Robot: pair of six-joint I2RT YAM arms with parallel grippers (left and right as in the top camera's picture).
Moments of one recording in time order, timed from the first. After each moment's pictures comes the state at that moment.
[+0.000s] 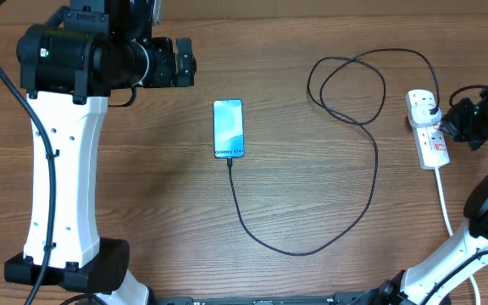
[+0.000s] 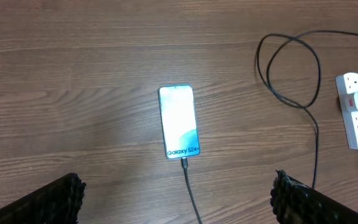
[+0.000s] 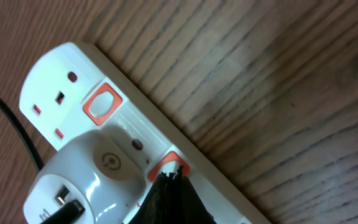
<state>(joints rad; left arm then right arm) -0.17 1.78 2.31 -1.51 0.17 -0.21 -0.56 2.09 1.55 -0.77 -0.27 0.30</state>
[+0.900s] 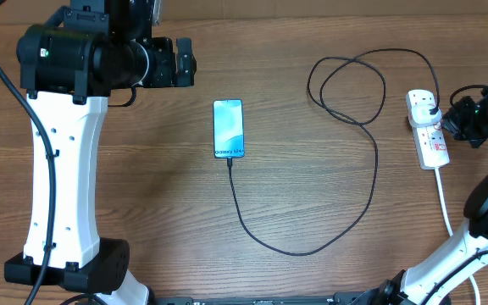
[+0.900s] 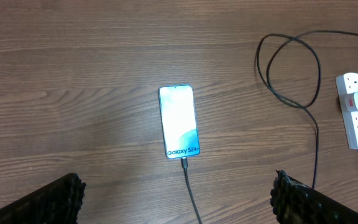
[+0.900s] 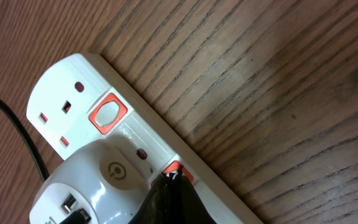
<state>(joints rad) -0.17 1.78 2.31 -1.50 0.17 -0.21 -0.56 2.09 1.55 -0.75 -0.27 0.30</state>
